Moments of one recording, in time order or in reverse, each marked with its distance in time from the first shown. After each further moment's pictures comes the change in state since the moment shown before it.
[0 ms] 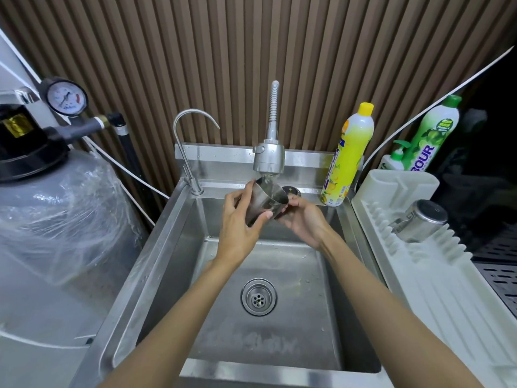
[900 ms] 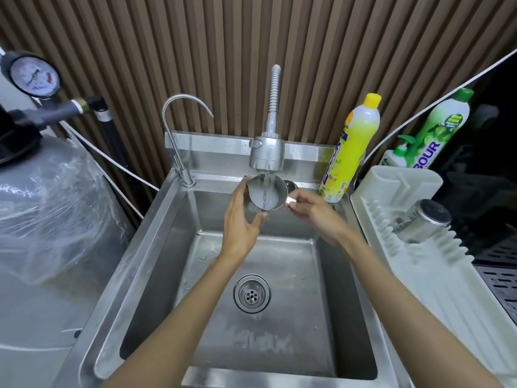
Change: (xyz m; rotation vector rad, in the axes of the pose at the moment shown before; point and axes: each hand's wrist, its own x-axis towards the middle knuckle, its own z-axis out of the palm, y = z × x) left_hand 0.016 -0.016 0.030 -0.176 0.042 -0.073; right_hand 0.001 -0.019 -0.023 -0.676 -0.022 -0.093
